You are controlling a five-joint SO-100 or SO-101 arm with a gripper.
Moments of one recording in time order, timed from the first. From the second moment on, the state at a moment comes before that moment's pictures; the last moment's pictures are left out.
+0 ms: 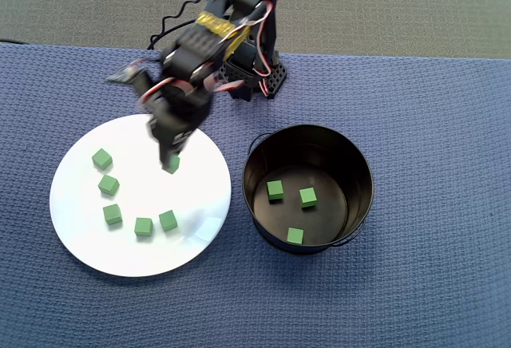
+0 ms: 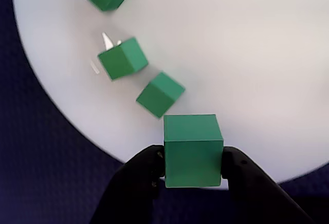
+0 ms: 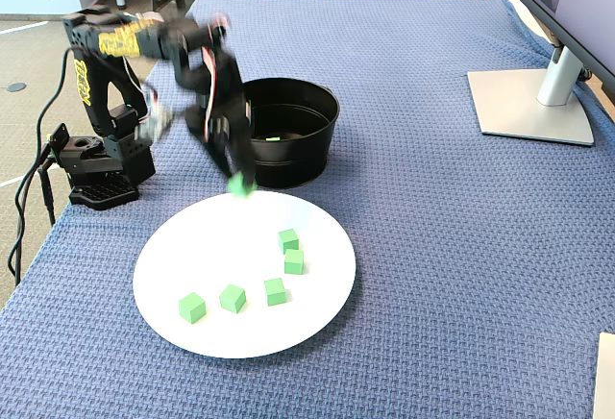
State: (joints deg) arm 26.5 100.3 87.1 79.1 -2.0
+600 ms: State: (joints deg) arm -11.2 98.7 91.3 75.7 12.0
